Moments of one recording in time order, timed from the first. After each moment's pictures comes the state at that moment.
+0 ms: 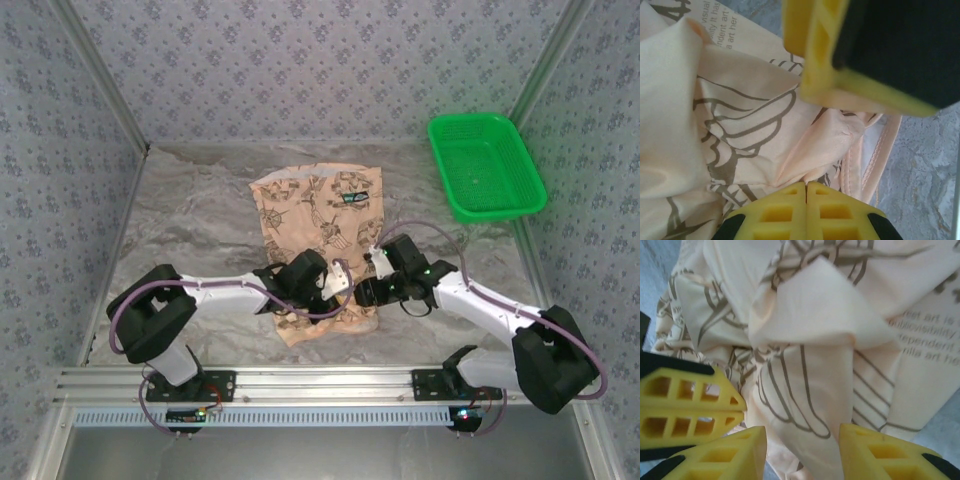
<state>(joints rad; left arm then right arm) -0.98 1.59 0.76 -0.03 0.33 0.06 0.59 1.23 0.62 -0.43 -0.39 0.32</state>
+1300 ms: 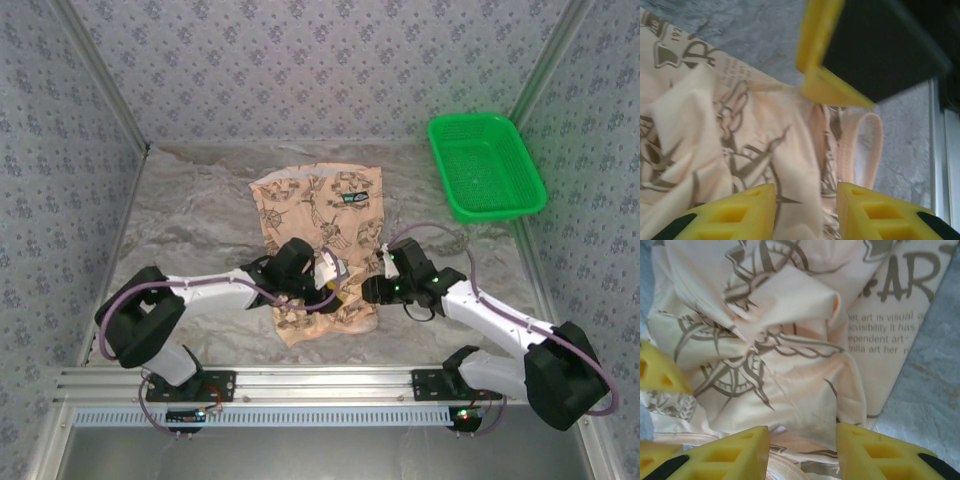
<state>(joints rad) -0.89 1.56 0.76 0.06 0.49 0.06 0.59 1.13 0.57 -0.42 -0.25 0.48</state>
